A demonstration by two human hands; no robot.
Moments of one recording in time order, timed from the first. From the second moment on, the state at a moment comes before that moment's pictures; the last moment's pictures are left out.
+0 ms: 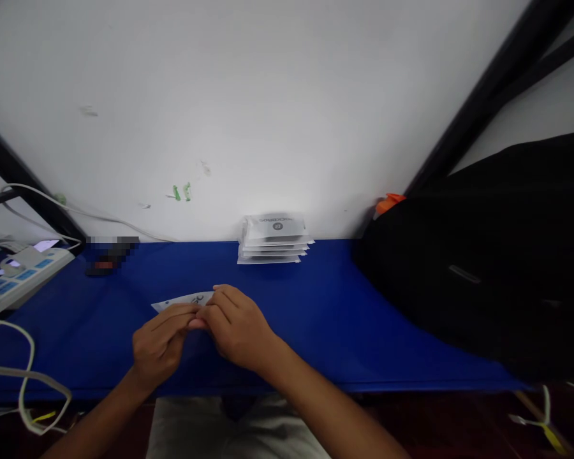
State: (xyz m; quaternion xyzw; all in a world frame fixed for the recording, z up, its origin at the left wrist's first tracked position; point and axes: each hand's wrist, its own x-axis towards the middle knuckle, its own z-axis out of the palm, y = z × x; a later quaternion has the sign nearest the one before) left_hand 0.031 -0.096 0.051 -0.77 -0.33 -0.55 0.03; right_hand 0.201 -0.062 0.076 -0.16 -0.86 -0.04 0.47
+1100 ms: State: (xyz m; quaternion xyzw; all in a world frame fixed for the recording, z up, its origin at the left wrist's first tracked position) left_hand 0.038 -0.110 0.062 -0.71 -0.32 -0.63 0.01; right_hand 0.245 -0.049 0.082 -0.24 -0.94 0.05 0.24
